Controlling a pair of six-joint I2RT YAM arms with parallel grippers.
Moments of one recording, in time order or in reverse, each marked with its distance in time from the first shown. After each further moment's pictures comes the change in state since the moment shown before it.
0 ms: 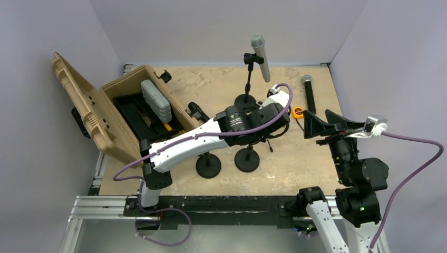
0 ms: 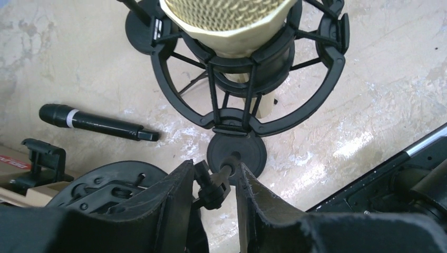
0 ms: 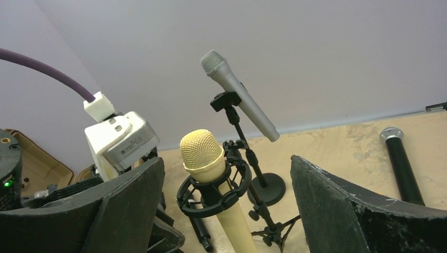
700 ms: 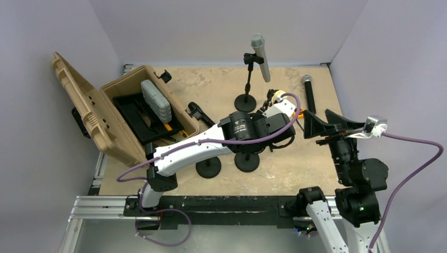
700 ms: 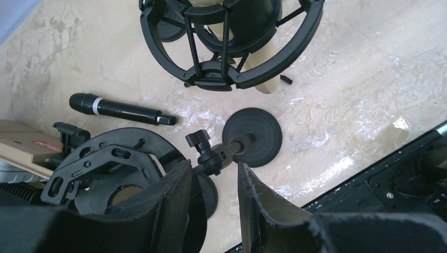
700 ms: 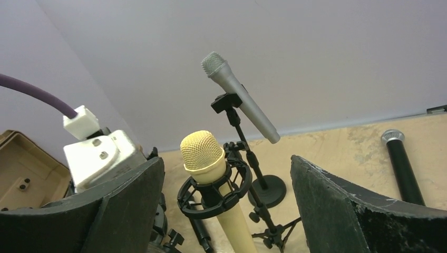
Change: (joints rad) left arm -0.074 0.054 0.147 -0.180 -0.084 0.000; right arm 0.000 -0.003 -0.010 0.013 -0.001 0.000
